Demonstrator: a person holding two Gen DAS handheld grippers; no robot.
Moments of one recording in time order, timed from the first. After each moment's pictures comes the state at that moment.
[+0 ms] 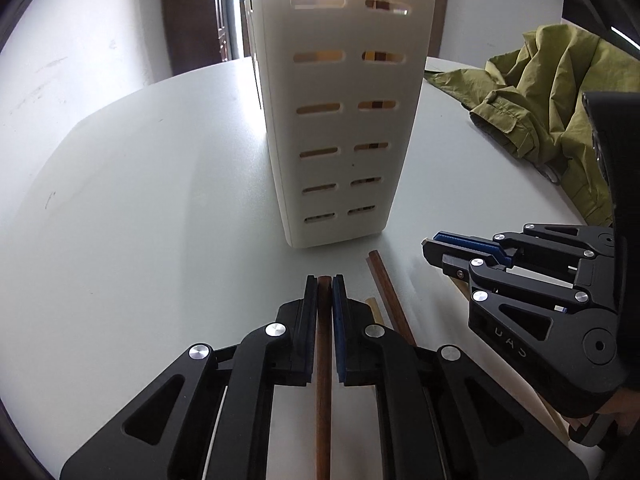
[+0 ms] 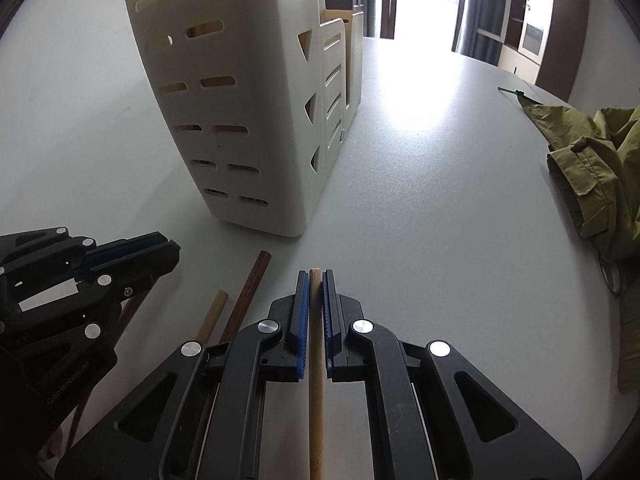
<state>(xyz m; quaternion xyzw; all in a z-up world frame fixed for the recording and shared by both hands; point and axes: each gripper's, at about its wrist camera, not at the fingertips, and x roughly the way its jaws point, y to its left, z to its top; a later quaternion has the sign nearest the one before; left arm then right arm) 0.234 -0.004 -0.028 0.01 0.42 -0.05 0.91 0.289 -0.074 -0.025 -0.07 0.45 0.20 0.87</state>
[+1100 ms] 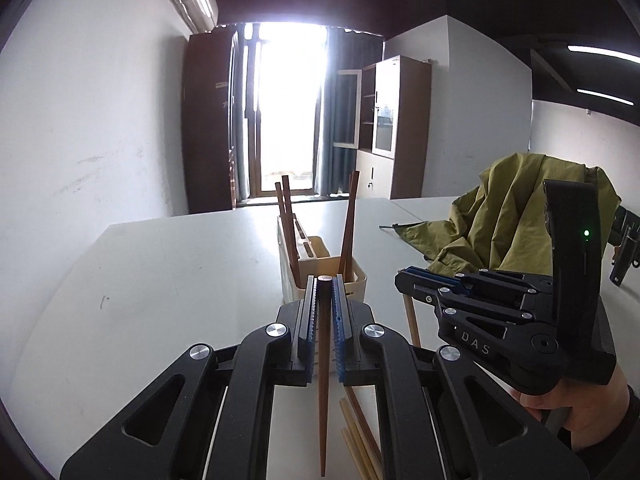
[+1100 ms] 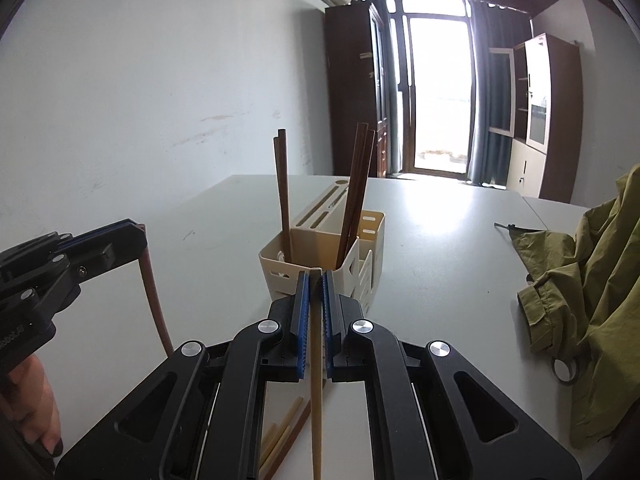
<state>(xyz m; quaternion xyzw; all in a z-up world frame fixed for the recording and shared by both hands) 0.144 0.006 0.134 0.00 0.20 -0.05 0.98 0.245 -0.093 0.122 -0.02 0.25 0.27 0.93</state>
